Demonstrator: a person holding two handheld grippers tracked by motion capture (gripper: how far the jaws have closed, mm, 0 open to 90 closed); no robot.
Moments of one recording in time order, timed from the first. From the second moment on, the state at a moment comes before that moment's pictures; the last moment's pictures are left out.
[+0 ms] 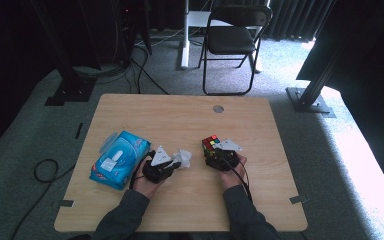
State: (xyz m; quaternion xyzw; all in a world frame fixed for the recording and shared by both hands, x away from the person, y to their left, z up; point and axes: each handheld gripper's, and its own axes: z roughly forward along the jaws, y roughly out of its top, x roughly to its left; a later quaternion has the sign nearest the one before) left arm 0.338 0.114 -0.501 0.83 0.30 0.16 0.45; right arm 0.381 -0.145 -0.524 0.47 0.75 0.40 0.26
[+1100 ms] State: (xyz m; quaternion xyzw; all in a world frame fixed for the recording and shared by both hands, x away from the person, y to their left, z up) left arm 0.339 0.115 -0.499 0.83 0.30 0.16 0.45; right arm 0.392 -0.152 -0.531 0.55 0.69 0.36 0.30
